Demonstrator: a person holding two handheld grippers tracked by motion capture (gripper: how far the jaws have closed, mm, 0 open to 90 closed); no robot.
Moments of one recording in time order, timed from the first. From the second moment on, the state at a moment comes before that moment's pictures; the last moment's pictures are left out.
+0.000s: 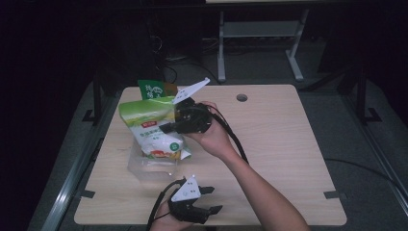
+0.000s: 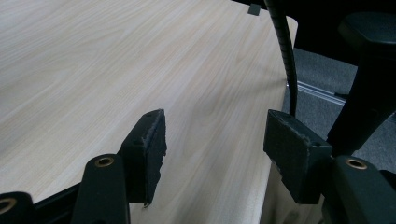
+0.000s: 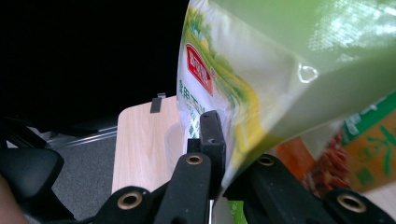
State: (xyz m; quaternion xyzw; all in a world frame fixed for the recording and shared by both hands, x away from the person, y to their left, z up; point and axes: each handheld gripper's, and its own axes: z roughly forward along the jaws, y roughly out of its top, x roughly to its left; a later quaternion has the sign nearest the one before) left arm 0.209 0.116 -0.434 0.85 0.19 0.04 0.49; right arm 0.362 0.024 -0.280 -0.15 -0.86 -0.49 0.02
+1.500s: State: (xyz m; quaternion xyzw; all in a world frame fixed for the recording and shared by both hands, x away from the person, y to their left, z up) left arm 0.209 0.116 -0.432 0.85 0.19 0.03 0.50; right arm 0.368 0.074 -0.361 -0.16 -0.86 -0.49 0.08
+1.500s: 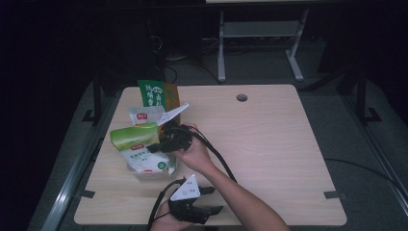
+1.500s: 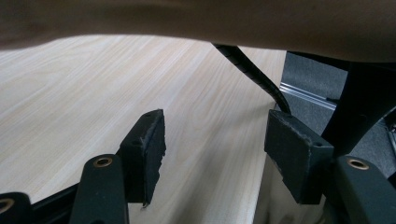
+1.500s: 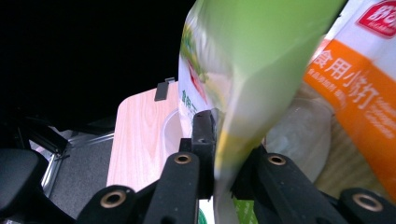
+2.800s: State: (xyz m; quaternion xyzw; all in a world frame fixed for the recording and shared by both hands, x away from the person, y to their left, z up) left arm 0.219 0.122 -0.436 0.85 0.22 0.06 0.48; right arm 0.368 0.036 -0.360 -0.16 -0.87 -0.46 0.08
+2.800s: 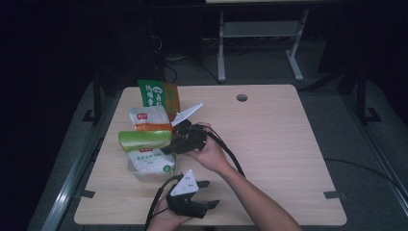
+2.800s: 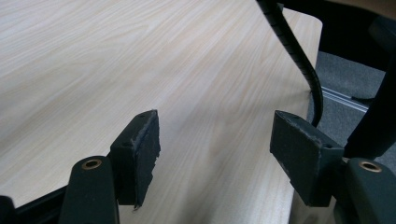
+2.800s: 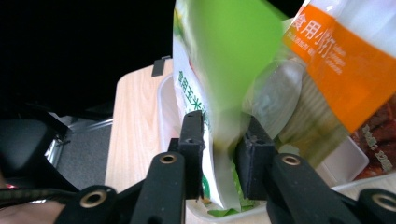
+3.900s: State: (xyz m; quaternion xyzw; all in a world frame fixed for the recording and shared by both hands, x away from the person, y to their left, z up) left arm 0.229 0.128 -0.435 0.84 0.23 0.07 0.48; right arm 0.373 -0.057 -0.351 -0.22 -0.85 -0.47 0.06
